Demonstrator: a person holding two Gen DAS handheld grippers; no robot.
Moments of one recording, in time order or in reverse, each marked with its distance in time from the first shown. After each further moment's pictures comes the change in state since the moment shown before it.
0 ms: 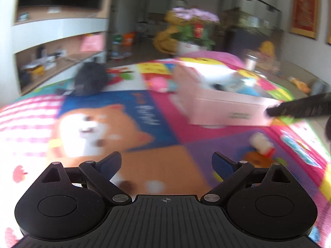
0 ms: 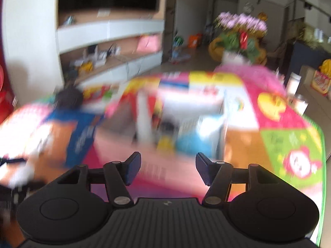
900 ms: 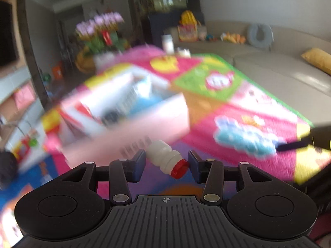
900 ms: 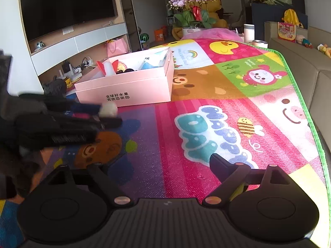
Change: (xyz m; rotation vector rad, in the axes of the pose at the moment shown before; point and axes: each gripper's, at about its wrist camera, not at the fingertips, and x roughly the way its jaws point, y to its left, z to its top) left arm 0.049 -0.135 0.047 0.456 -0.029 -0.181; right arm -0.057 -0.043 -0.132 0.313 -0.025 -0.050
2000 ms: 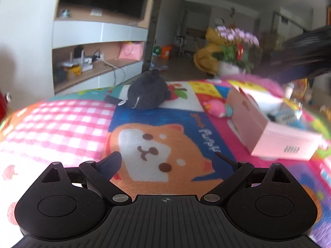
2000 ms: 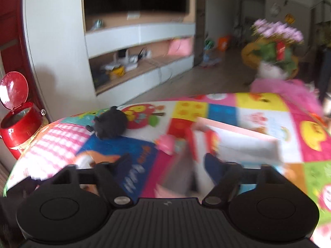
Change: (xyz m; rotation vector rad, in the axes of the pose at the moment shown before) left arm -0.087 0.168 -0.126 -0.633 -0.046 0.409; right arm 0.093 0.188 0.194 -0.348 0.060 0.219
